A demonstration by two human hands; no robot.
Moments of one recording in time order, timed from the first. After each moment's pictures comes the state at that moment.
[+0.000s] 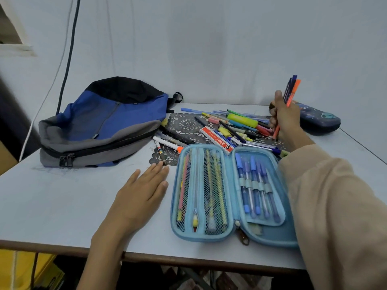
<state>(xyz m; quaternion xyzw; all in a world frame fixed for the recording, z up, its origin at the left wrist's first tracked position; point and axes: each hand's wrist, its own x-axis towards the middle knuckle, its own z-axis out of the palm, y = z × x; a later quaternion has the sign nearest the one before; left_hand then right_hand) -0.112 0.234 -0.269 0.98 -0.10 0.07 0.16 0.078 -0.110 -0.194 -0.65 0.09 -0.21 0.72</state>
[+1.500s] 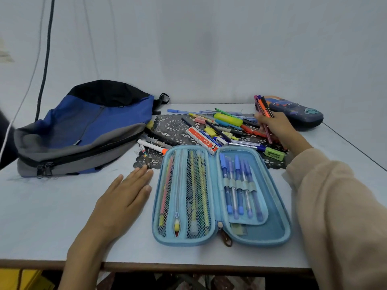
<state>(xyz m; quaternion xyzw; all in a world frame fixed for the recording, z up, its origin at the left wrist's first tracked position) -0.111 0.240 -0.273 0.97 -0.10 0.08 0.19 0.064 -0.154 -0.215 -0.83 0.03 -0.12 0.54</state>
